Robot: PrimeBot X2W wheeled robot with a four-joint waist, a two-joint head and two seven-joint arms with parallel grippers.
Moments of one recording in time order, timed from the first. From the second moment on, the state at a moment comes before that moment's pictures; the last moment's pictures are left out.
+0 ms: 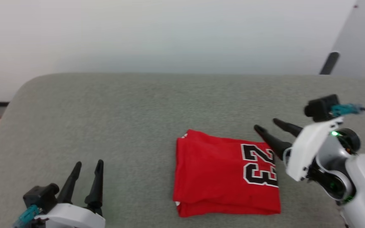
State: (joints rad) left arm -0.09 0.28 -0.12 0.28 -0.58 -0.11 -0.26; right arm -0.48 -0.34 0.39 0.19 0.72 0.13 0.46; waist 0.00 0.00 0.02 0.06
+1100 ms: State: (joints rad) left arm 0.04 0.28 0.02 0.23 -0.49 -0.12 -0.26; right arm -0.08 -0.46 0.18 0.17 0.56 0.13 0.00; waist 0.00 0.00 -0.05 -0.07
